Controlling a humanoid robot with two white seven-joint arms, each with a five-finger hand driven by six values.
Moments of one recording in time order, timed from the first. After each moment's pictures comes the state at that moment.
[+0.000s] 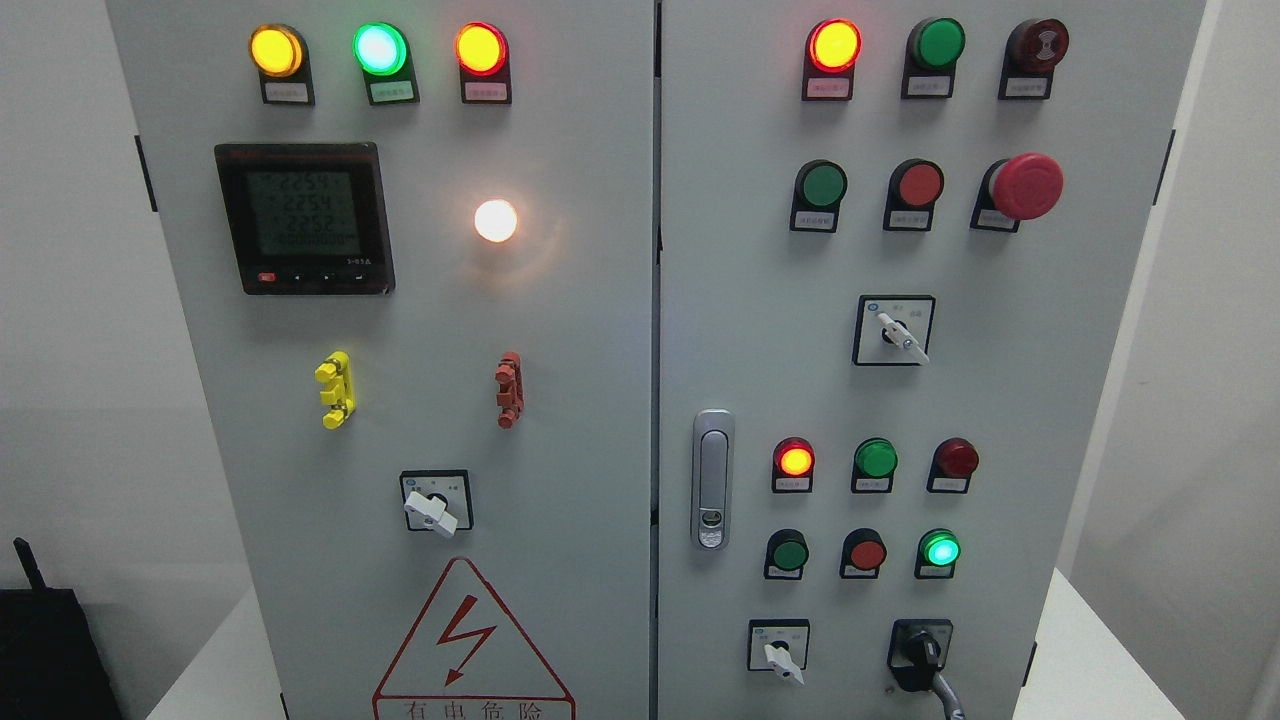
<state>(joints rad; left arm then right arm) 0.05 -0.07 -0.01 -0.11 0.03 -0.03 -0.03 0.05 0.02 0.14 -1.78 -0.16 -0.10 -0.24</state>
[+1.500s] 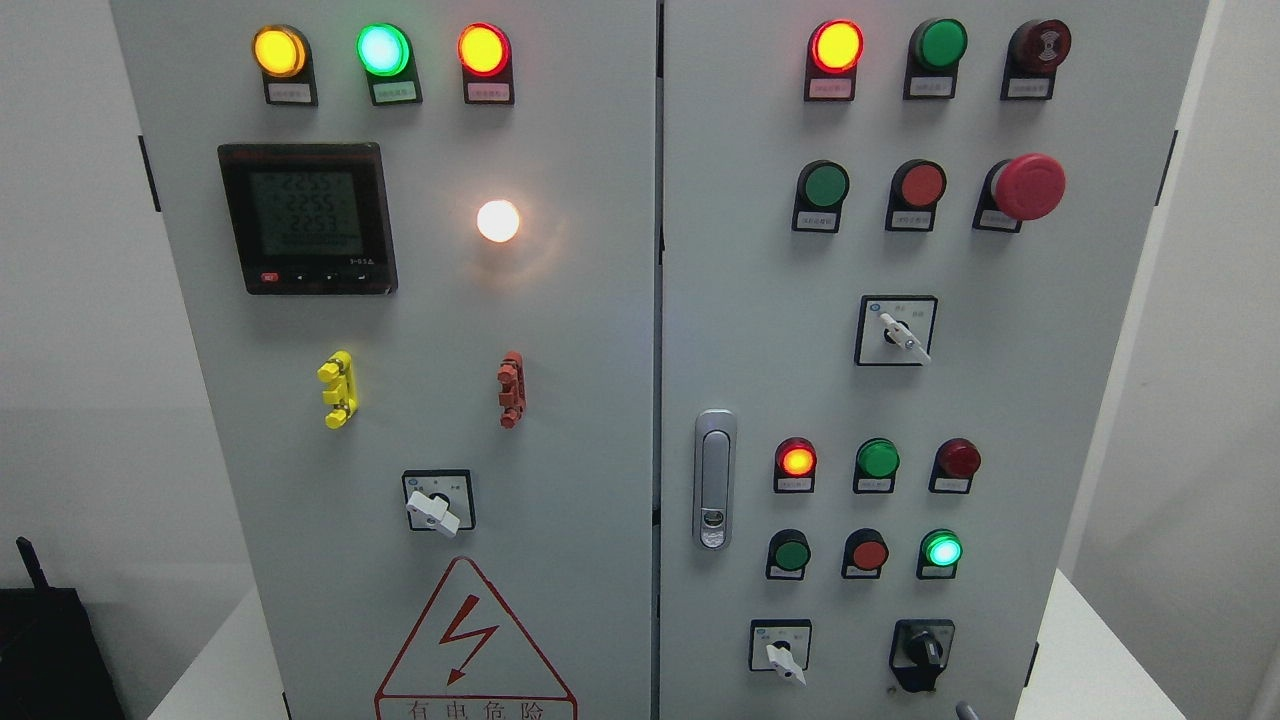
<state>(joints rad) 0.05 -0.07 -0.01 -0.11 0.03 -0.03 -0.03 0.16 0.02 0.12 -1.87 -0.18 -0.11 -0.23</state>
